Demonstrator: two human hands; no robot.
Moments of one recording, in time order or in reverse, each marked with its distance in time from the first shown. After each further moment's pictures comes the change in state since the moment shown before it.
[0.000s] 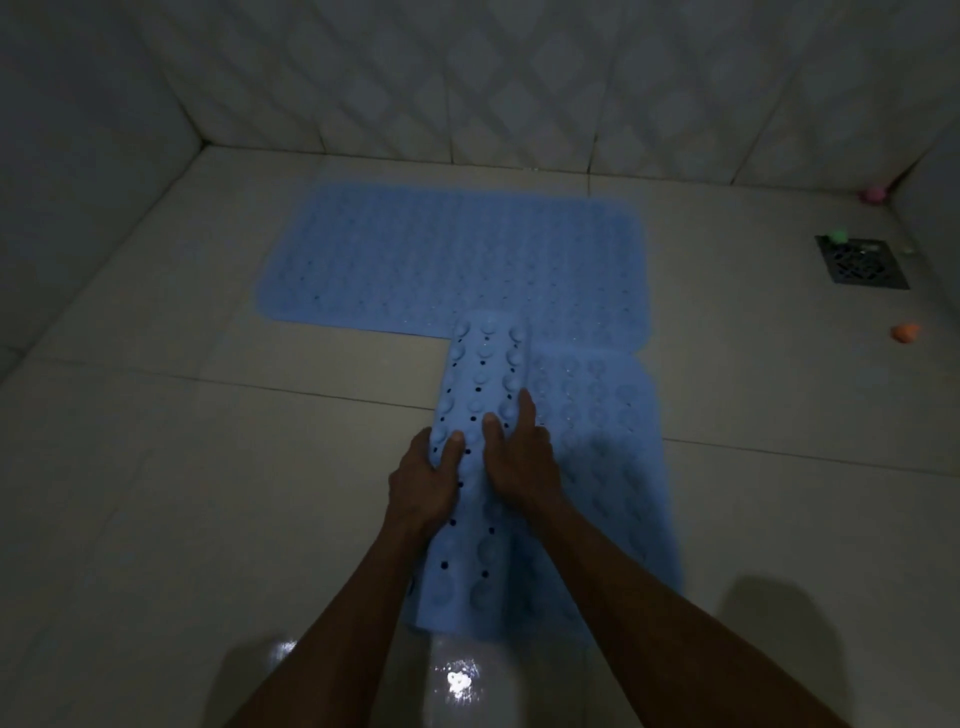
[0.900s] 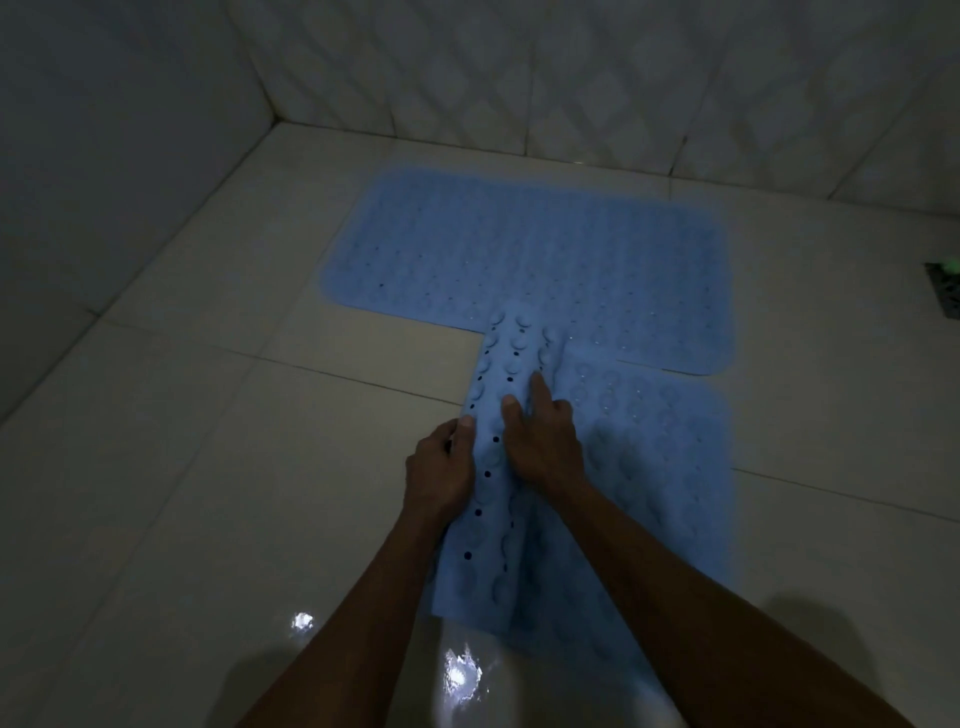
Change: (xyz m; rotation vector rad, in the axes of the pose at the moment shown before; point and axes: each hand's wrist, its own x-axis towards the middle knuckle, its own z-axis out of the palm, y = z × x) left_hand 0.036 -0.019 -0.050 -0.022 0.081 -0.052; right_hand 0.027 -0.043 0.049 -0.151 -0.033 -0.113
